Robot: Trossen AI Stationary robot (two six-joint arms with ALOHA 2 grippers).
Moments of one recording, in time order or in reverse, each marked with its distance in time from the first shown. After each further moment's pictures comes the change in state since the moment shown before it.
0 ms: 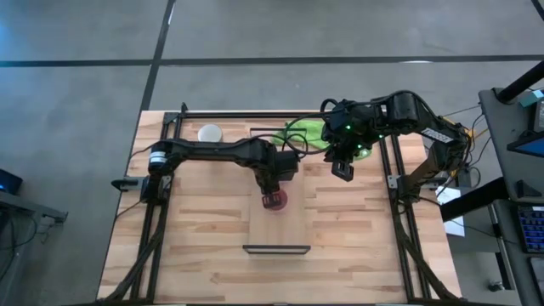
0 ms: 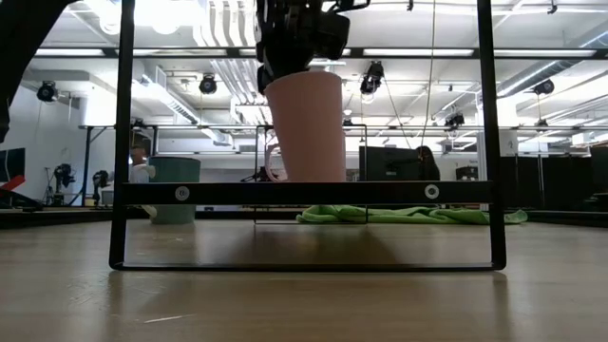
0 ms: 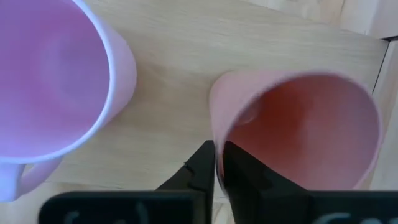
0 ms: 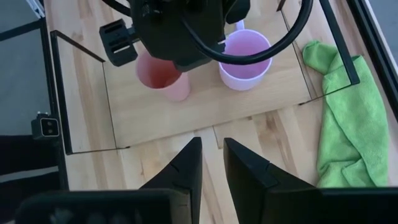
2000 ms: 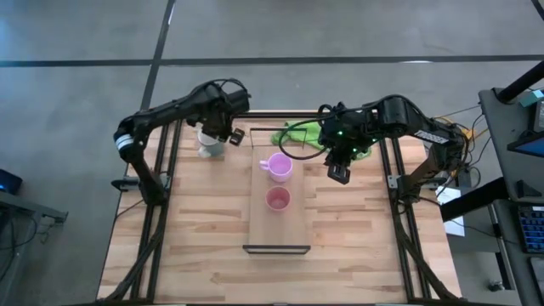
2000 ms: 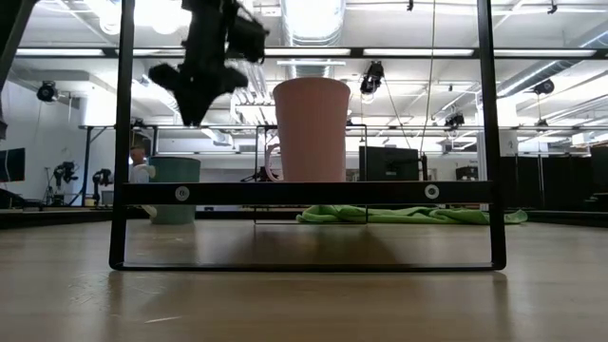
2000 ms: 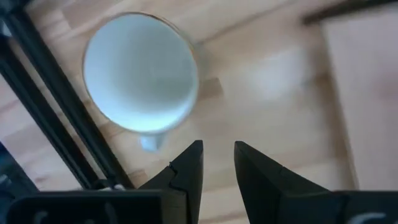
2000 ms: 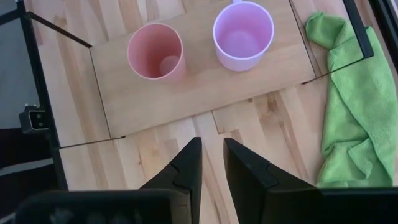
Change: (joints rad) left arm 0.508 -0.293 -0.254 -0.309 -0.231 -0.471; right arm 0.000 0.000 -0.081 0.000 -0.002 0.044
